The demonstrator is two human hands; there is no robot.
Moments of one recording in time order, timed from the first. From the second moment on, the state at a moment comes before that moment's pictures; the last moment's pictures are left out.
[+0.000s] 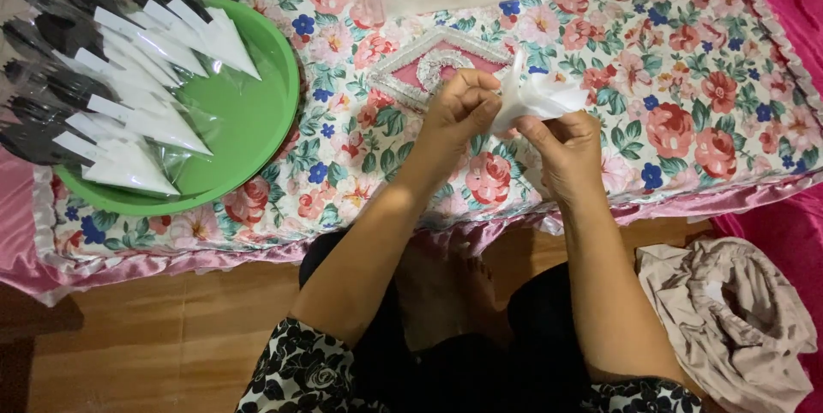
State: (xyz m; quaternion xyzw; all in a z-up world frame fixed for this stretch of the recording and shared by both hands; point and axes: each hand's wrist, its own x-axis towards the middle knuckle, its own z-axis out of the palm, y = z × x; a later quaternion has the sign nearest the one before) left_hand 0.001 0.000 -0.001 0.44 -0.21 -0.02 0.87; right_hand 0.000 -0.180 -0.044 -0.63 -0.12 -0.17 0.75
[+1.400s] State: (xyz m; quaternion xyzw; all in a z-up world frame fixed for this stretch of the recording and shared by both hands) left_hand 0.007 0.004 -0.027 0.56 -0.26 -0.14 0.77; right_hand -0.025 -0.161 0.011 -0.68 -0.06 -0.14 0.72
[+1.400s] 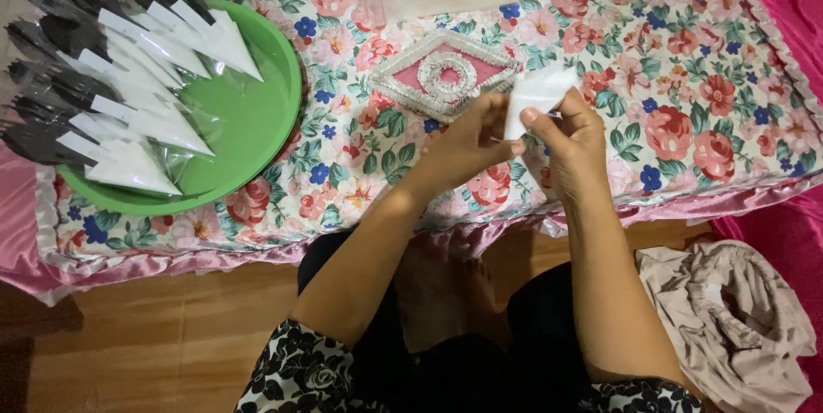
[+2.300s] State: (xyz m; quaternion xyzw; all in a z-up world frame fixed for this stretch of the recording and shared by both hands) left_hand 0.032 0.001 0.001 0.62 -0.23 0.00 0.75; right_hand 0.012 -0.150 0.044 -0.83 -0.26 -0.30 0.38
